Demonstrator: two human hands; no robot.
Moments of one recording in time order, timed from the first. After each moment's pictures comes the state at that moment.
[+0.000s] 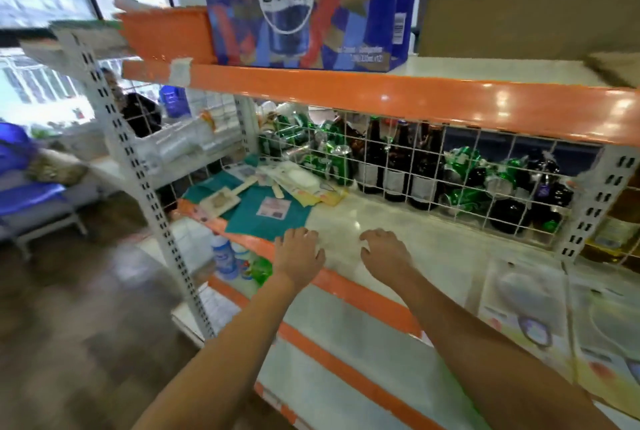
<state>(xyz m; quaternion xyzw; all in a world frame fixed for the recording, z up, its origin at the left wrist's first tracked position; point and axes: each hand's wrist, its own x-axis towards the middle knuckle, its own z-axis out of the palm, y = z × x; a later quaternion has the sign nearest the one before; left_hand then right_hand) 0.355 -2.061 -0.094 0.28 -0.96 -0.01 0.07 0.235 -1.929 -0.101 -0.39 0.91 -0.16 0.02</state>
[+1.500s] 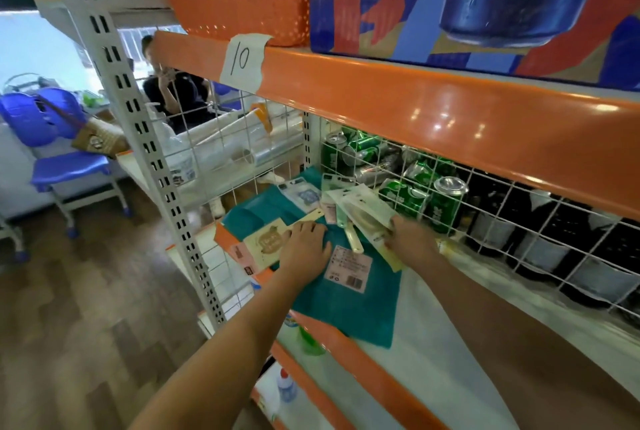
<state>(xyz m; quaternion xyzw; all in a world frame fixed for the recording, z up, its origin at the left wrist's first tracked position) 0.287 -2.332 -0.118 0.34 -0.93 -0.08 0.10 0.112 -2.218 -0.113 -0.39 0.91 -0.10 0.01</state>
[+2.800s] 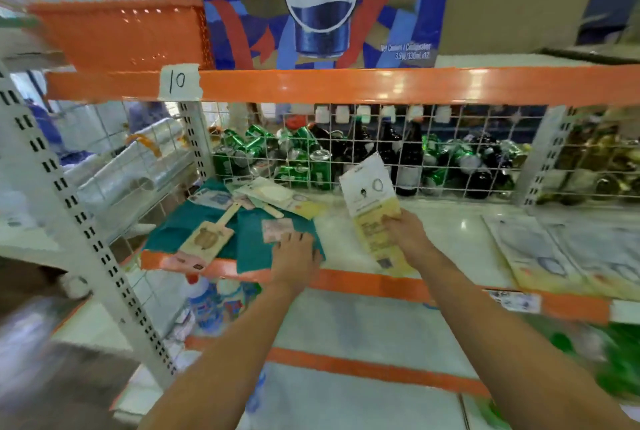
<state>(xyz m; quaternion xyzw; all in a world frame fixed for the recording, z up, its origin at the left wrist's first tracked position) 0.363 -2.210 -0.109 0.10 -0.98 -0.08 0.12 0.295 -2.017 -0.060 -0.02 0.83 -0.56 0.05</state>
